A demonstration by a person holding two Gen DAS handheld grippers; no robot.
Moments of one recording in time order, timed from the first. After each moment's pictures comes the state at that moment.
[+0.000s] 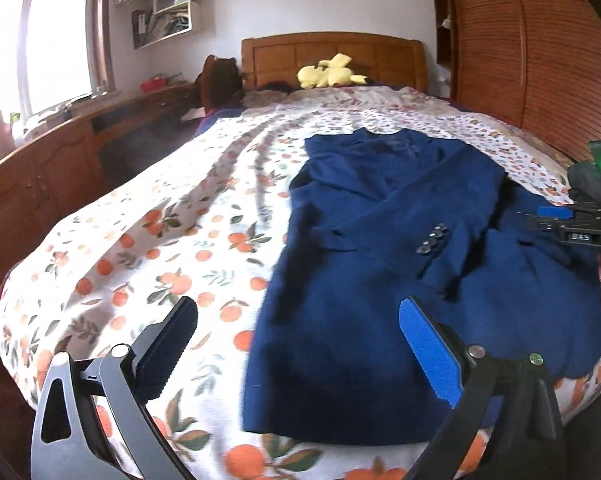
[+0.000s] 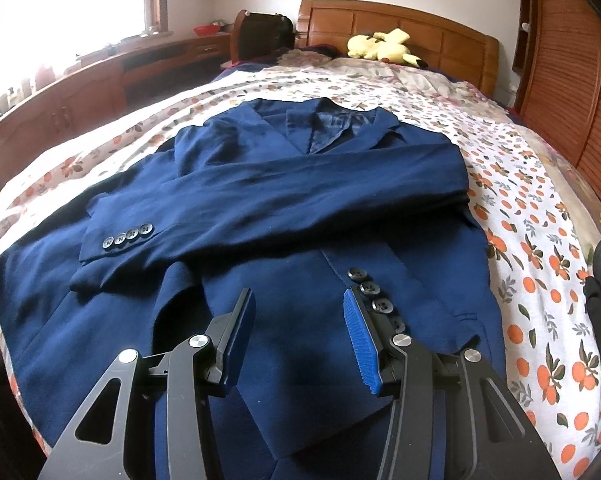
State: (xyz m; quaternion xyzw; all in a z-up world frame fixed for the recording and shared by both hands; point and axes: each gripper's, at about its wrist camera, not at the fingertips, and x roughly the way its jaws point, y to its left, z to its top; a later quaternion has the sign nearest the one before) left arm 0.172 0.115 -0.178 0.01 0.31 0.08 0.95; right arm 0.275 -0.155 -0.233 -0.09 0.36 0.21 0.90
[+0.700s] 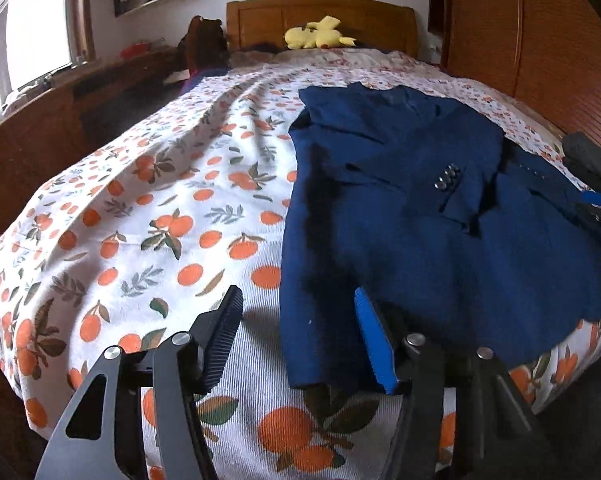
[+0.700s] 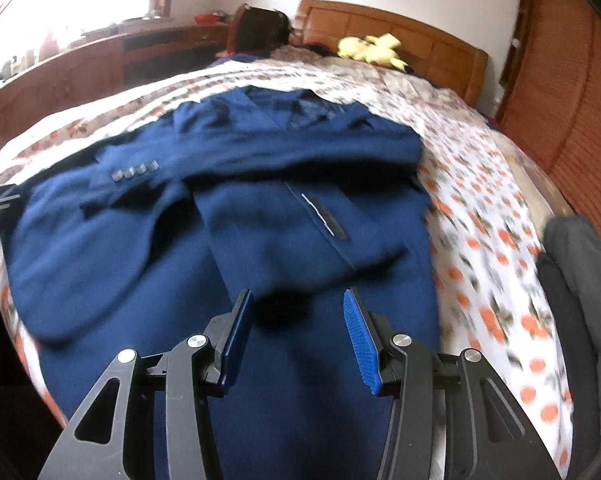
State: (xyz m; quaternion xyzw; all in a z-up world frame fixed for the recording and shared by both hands) left arm 0.167 0.141 -0.217 0.00 0.38 0.04 0.92; right arm 0.205 -0.207 -0.235 -0.14 0.36 0.17 0.91
